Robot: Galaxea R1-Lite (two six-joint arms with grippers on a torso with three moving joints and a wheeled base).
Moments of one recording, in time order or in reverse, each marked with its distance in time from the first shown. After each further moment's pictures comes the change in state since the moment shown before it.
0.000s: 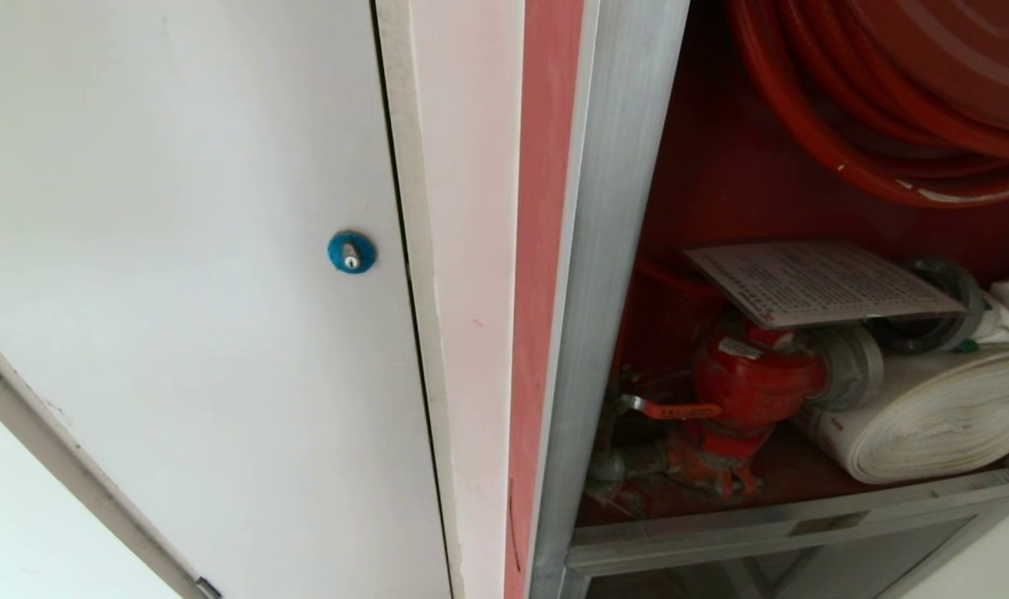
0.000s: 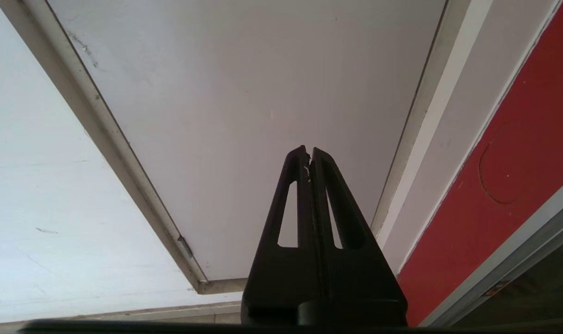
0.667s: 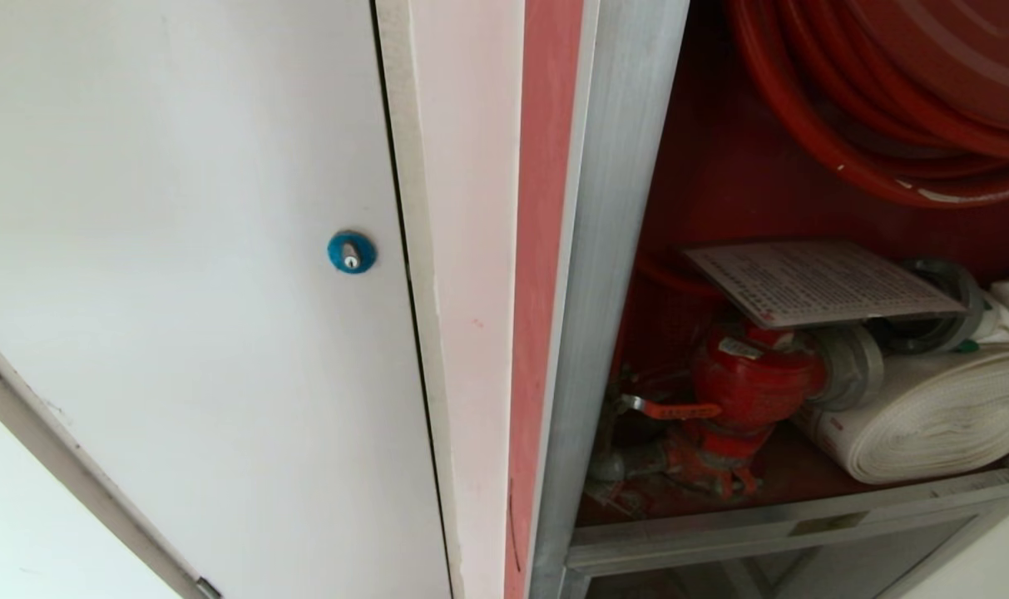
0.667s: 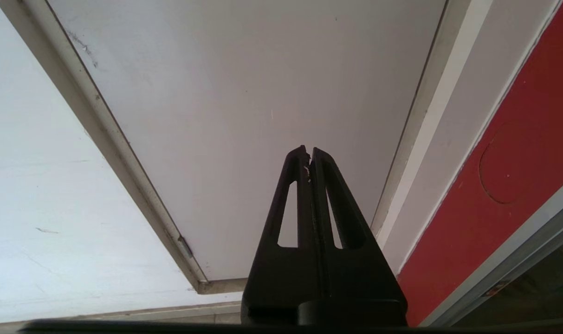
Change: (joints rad) left arm 0.000 0.000 0.000 0.000 0.000 0.000; right arm 0.000 0.000 0.000 0.000 -0.001 0.011
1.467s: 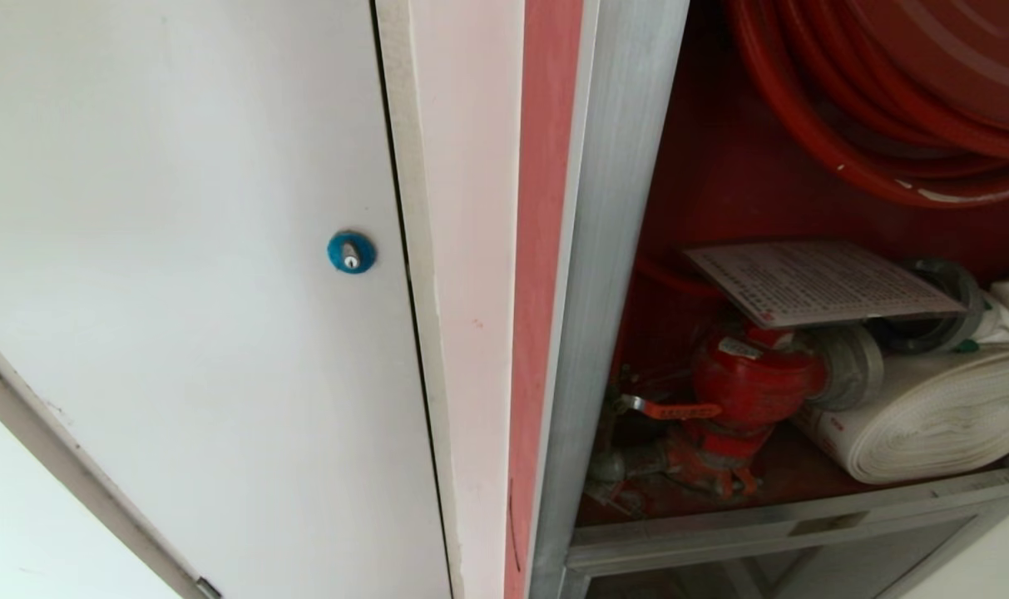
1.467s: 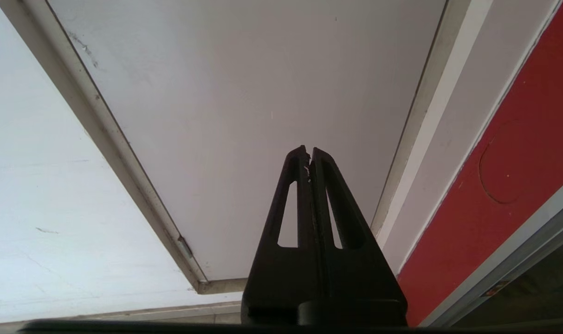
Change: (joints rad) left arm 0.000 0.000 0.000 0.000 0.000 -0.001; right arm 0.001 0.000 0.000 0.000 -0.007 0.015
